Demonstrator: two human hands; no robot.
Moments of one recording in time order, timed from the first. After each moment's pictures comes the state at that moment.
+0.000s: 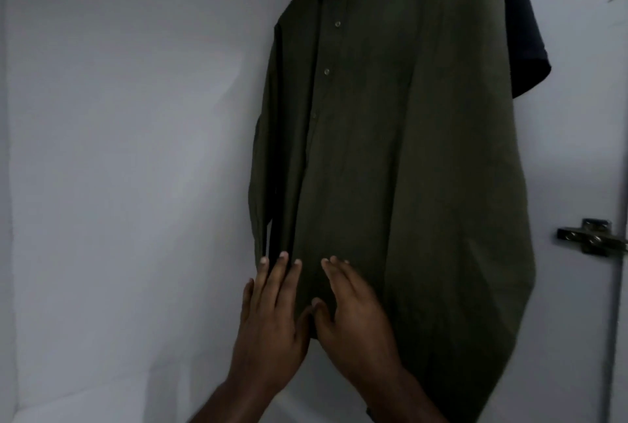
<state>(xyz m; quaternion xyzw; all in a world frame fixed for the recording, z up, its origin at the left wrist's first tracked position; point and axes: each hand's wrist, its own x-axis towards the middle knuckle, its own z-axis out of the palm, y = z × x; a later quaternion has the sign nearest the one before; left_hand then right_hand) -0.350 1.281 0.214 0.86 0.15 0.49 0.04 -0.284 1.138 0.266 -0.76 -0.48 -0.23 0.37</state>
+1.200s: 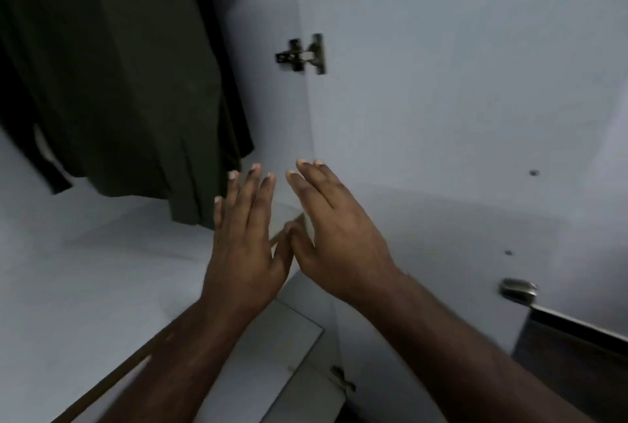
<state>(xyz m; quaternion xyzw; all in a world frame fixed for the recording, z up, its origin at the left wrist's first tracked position) -0.347 0.929 0.166 0.92 -0.03 0.38 0.12 -0.305 0.773 0.187 -0.81 -0.39 -0.29 0.33</state>
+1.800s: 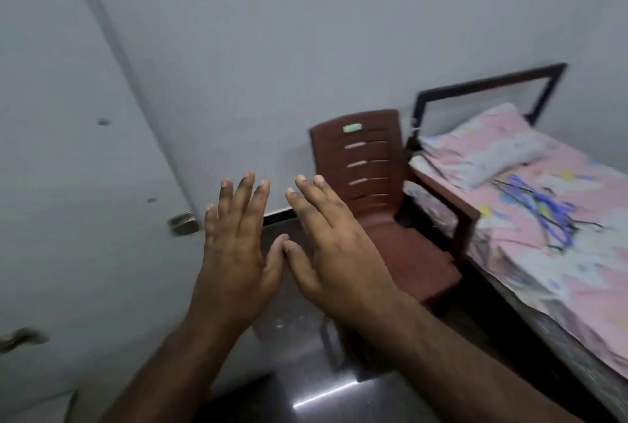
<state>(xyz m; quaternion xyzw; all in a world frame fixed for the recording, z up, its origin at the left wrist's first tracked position) -0.370 0.574 0.082 0.83 -0.42 0.18 0.31 -0.469 0.439 0.098 -0.92 0.03 -0.33 0.22</state>
